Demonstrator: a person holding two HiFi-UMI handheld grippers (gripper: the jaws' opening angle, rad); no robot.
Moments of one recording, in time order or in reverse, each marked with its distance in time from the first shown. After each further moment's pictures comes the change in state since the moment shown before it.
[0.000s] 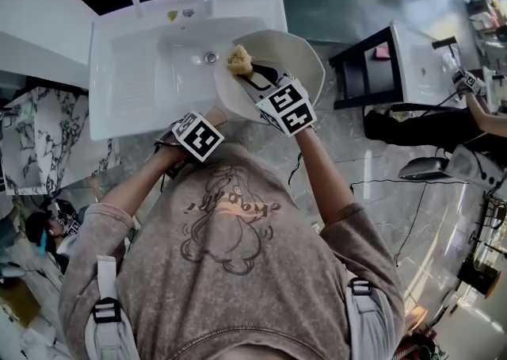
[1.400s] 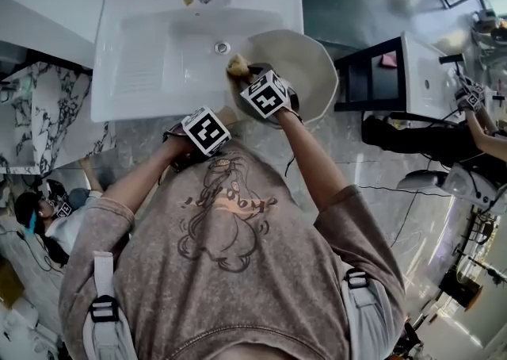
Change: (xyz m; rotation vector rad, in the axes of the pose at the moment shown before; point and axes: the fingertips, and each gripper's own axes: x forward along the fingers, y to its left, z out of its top) left arm 0.022 -0.025 -0.013 -0.024 -0.042 -0.195; right arm 0.098 0.017 -0.102 -0.107 0.380 0.035
